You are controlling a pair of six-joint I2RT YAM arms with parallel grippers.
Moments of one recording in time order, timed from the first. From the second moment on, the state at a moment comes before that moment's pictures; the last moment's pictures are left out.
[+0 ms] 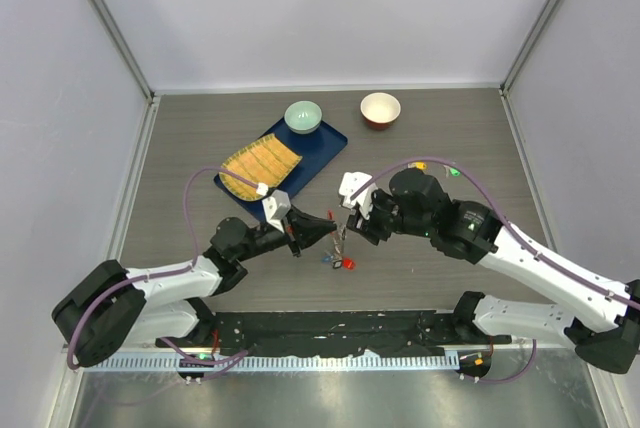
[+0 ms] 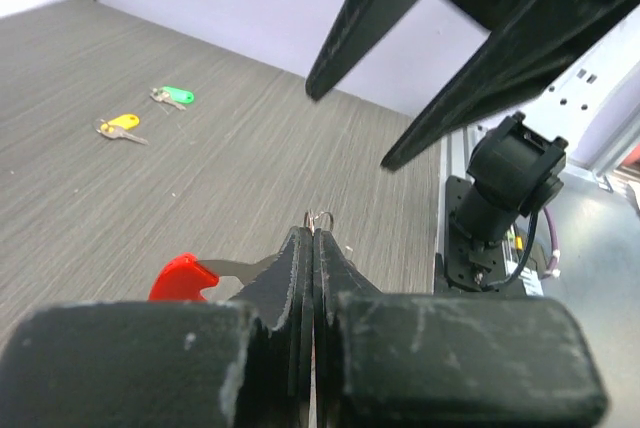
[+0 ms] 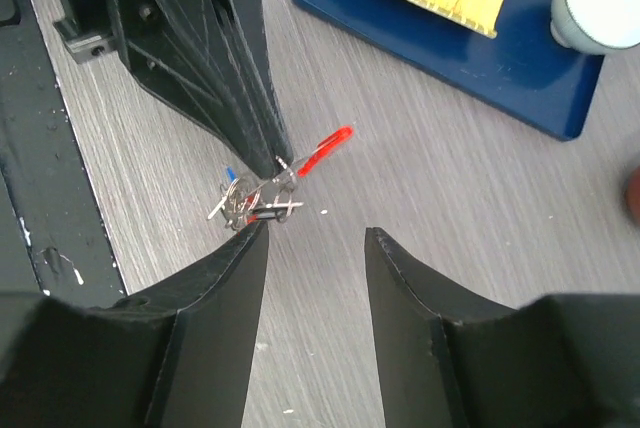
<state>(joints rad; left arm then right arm) -0.80 1.16 0.28 1.07 0.45 -0.32 0.95 1.03 1.10 -0.63 -0.10 -0.35</state>
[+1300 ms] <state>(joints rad) -0.80 1.18 0.26 1.25 0.41 -0.39 0.95 0.93 0.84 -0.28 -0.14 -0.24</state>
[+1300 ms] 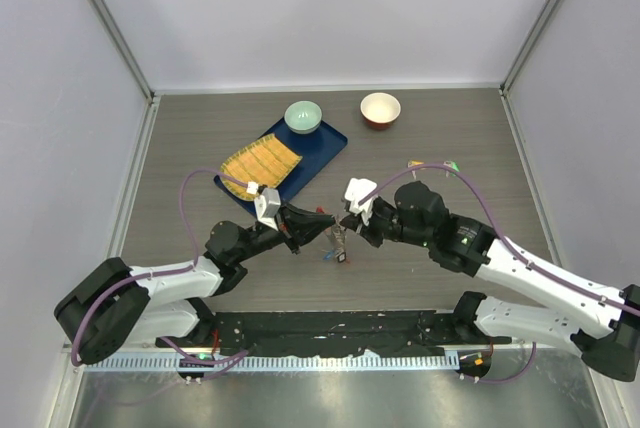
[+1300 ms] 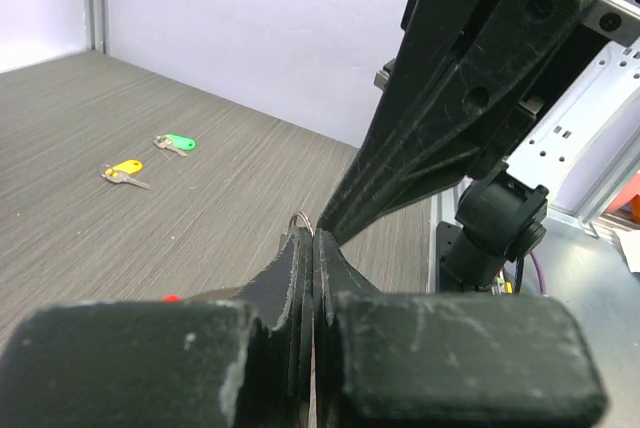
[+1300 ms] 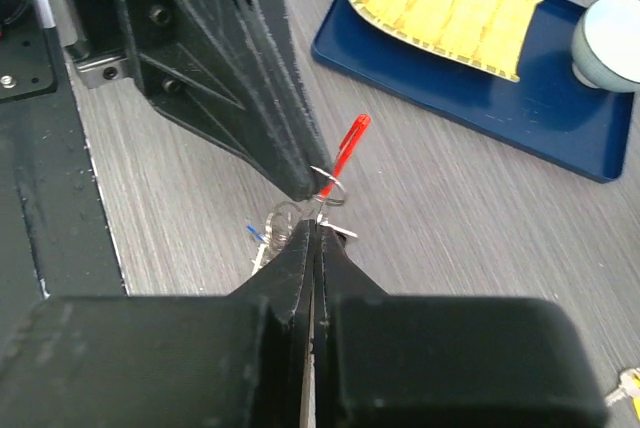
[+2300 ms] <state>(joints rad) -0.79 1.23 0.23 1.25 0.41 -0.42 0.86 0.95 0.84 -0.28 -0.24 -0.16</state>
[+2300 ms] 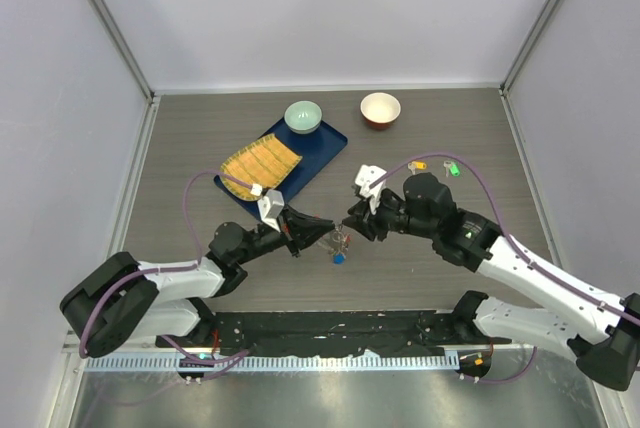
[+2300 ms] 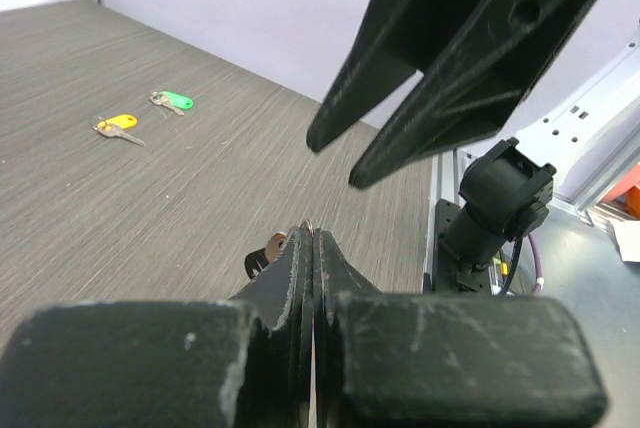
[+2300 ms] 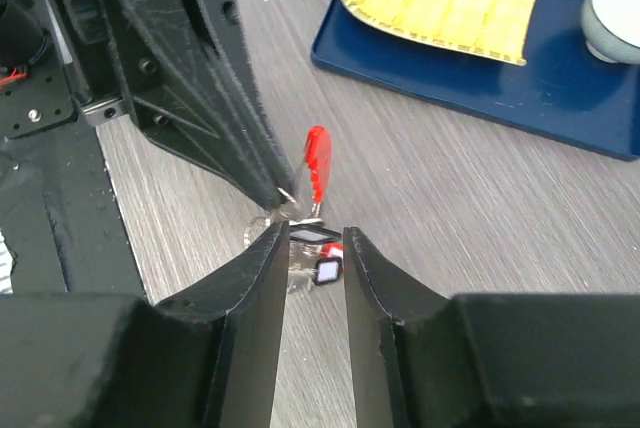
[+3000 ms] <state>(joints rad) -0.79 1.19 0.23 1.26 0.42 -0.42 0.66 1.04 0.81 -0.19 -0.66 -0.12</state>
